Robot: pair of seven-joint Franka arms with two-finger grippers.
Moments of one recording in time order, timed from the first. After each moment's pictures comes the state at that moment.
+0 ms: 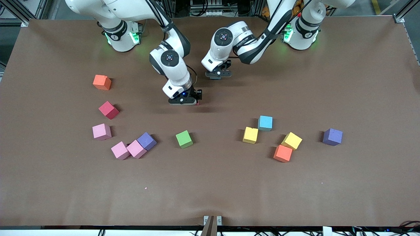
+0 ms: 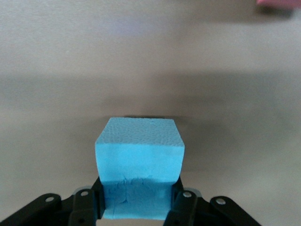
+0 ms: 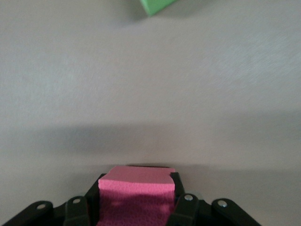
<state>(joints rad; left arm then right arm) -0.52 0.44 -0.56 -2.17 -0.03 2.51 -1.02 0.70 0.40 0.06 -2.17 0.05 2.68 0.77</state>
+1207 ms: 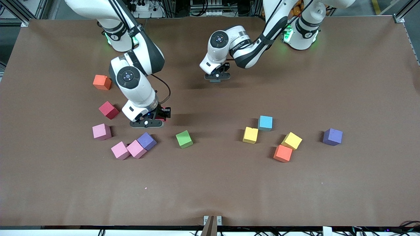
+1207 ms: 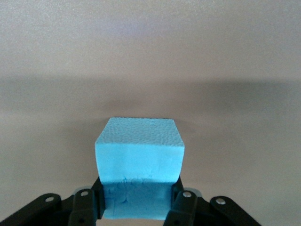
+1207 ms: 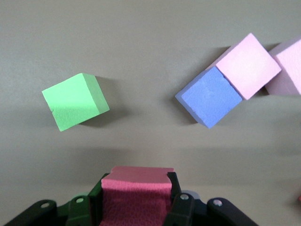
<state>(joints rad) -0.53 0.49 -0.56 -2.14 0.09 2.51 -1.14 0.44 0.32 0.05 -1.93 -0.02 2.28 0.45</state>
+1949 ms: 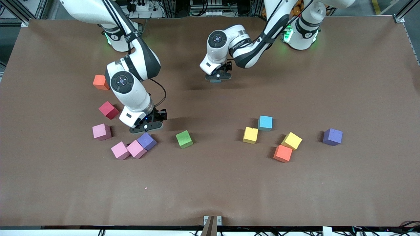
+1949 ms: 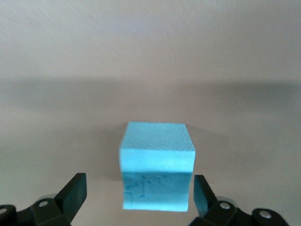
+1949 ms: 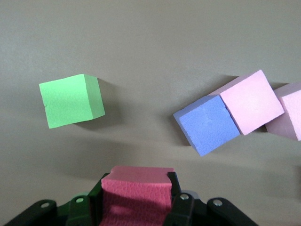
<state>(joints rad) -0.51 0.43 -0.55 -2.10 0.09 2.37 -1.14 0.41 0.35 0.05 -1.93 -0.02 2.33 0.22</state>
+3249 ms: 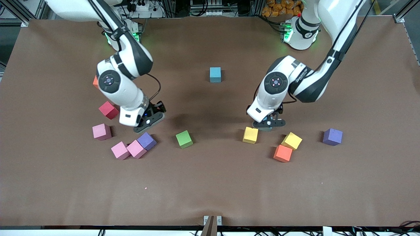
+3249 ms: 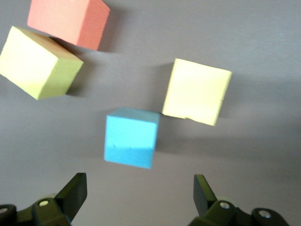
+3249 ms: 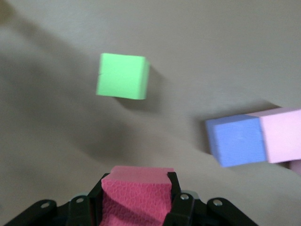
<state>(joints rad) -0.03 0.46 -0.54 -1.86 0.33 2.11 -0.69 0.07 0.32 0.43 -1.96 -0.02 2.30 -0.09</state>
